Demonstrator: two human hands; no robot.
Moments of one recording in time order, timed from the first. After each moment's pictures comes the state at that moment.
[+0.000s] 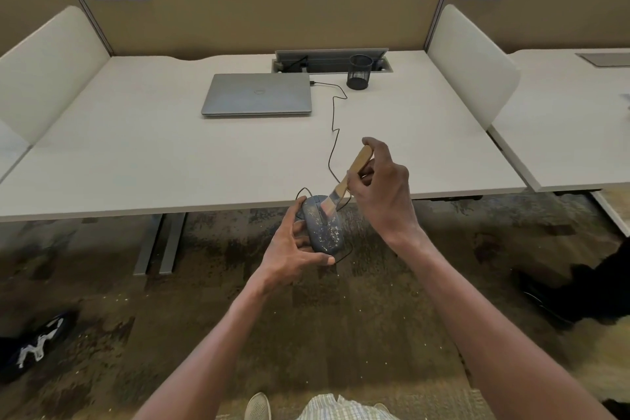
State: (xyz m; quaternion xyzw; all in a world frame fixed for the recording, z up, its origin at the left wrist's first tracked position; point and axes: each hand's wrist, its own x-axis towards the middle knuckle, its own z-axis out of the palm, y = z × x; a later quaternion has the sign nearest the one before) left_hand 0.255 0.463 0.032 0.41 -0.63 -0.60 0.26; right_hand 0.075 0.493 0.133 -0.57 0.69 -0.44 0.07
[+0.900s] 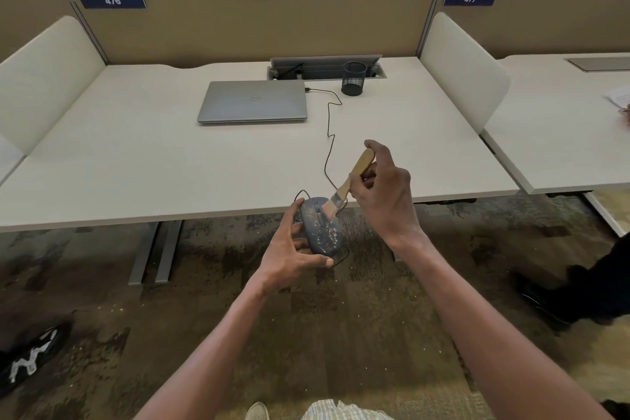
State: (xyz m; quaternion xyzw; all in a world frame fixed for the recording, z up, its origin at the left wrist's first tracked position) left_hand 0.254 0.455 0.027 0.39 -0.65 -0.60 0.26; right_hand 0.068 0.496 0.138 -0.56 0.69 -0.45 0.07
